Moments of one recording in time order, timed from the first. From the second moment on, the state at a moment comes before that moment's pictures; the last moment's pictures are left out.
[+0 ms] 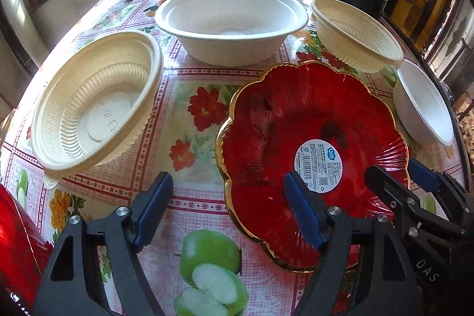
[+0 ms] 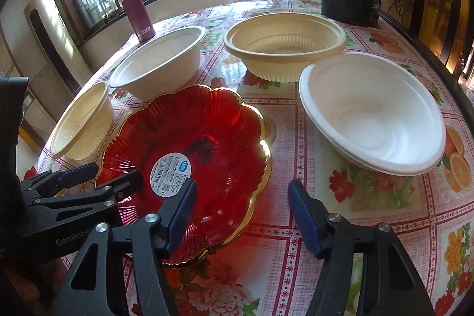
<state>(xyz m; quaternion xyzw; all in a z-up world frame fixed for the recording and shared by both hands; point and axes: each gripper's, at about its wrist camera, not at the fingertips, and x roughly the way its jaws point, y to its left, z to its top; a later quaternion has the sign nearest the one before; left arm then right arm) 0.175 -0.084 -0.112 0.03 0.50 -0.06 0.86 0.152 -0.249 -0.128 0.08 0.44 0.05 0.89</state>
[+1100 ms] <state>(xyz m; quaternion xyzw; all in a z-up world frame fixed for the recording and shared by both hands) 0.145 -0.063 -0.110 -0.01 0.48 -0.13 0.87 0.127 -0.261 -0.130 0.16 0.44 0.08 0.88</state>
